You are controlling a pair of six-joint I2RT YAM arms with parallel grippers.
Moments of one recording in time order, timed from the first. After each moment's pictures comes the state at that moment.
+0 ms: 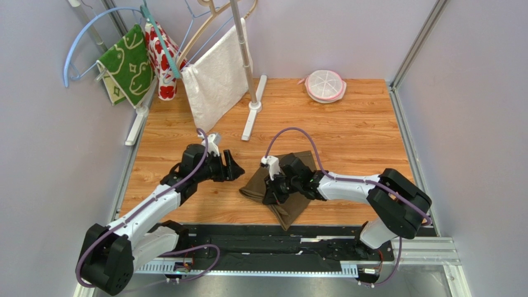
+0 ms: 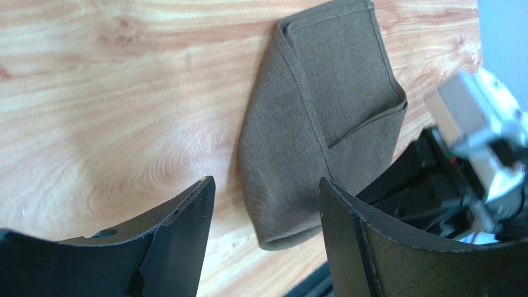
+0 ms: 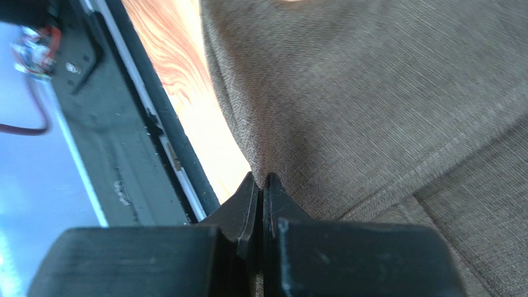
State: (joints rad) left arm -0.41 1.00 0.50 -0.09 0.31 -0.53; right arm 0.91 1.54 0.70 0.08 -0.43 0.29
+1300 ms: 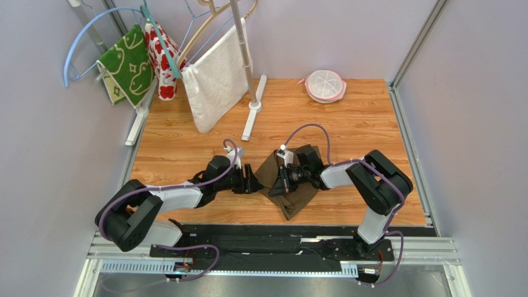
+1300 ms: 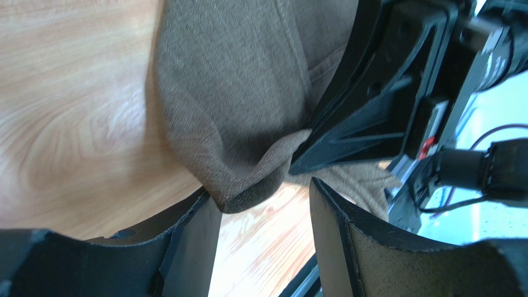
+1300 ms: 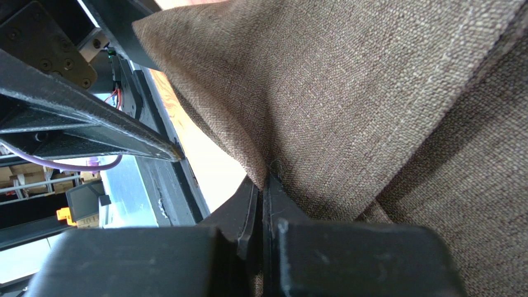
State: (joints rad) left arm -0.65 1.33 0.37 0.37 0.35 -0.68; right arm 0.62 1.76 0.64 0.37 -0.76 0.53
